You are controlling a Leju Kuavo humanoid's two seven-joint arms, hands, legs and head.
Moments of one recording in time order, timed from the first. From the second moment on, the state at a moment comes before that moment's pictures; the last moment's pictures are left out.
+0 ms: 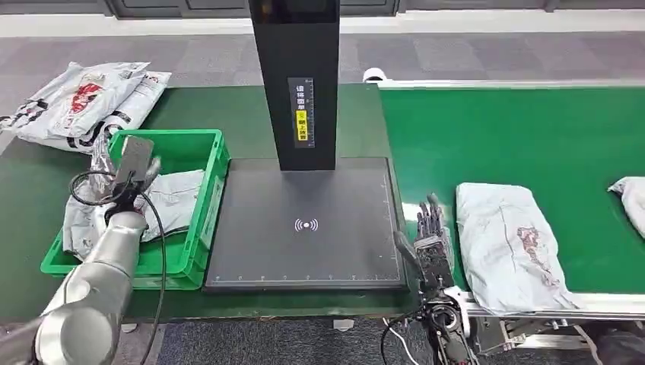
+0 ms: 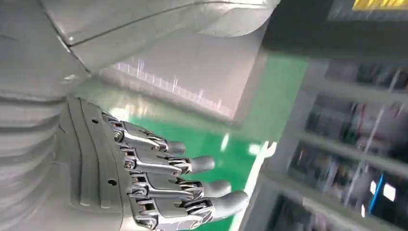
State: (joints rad) left arm -0.85 0.03 0.53 -0.36 -0.87 0.51 -0.46; right arm -0.18 0.22 -0.09 -1.00 0.43 -0.24 -0.56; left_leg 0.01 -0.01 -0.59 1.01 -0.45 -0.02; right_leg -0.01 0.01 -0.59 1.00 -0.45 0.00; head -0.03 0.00
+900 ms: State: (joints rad) left arm -0.76 -0.23 0.48 -0.45 -0.46 -0.04 -0.70; right arm -0.35 0.09 -0.50 -0.76 1.56 -0.70 0.12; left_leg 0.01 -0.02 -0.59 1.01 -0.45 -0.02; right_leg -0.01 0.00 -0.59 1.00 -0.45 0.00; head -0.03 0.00
